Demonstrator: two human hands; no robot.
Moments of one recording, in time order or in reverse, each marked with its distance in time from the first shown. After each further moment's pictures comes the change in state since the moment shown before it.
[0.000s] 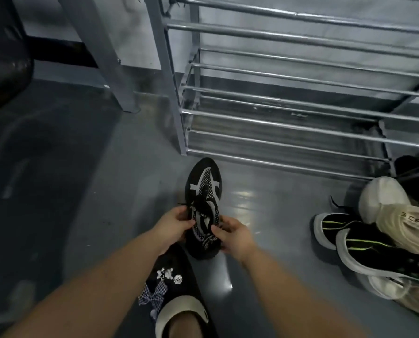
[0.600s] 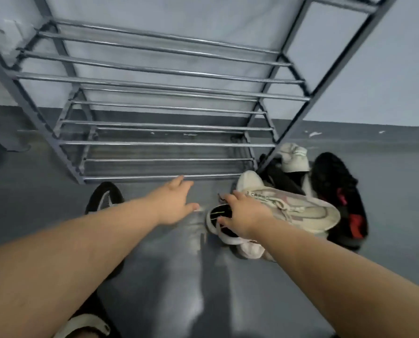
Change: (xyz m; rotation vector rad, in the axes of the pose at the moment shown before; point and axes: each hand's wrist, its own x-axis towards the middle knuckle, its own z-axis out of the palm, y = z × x) left_hand -0.103 0.126 0.191 1.394 -0.210 0.677; right_hand -0.141 -0.061 -0.217 -1.352 0.353 -0.137
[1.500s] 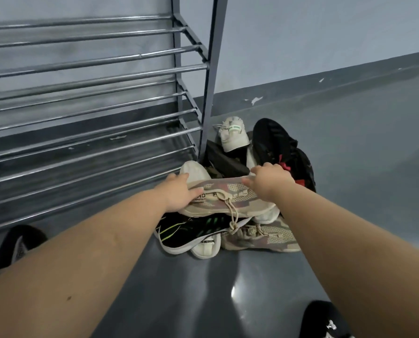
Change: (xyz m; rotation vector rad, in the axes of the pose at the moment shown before) left_hand 0.122 0.134 0.038 -0.025 -0.155 0.010; right_hand 0.003 0.196 -0.005 0.179 0.020 0.470
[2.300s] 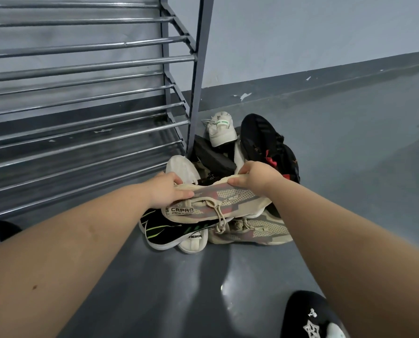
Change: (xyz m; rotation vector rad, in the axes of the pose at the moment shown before) left_hand -0.002 -0.001 0.003 -0.074 -0.046 0.020; right_hand -0.009 0.009 -0.006 0.281 -0.058 -0.009
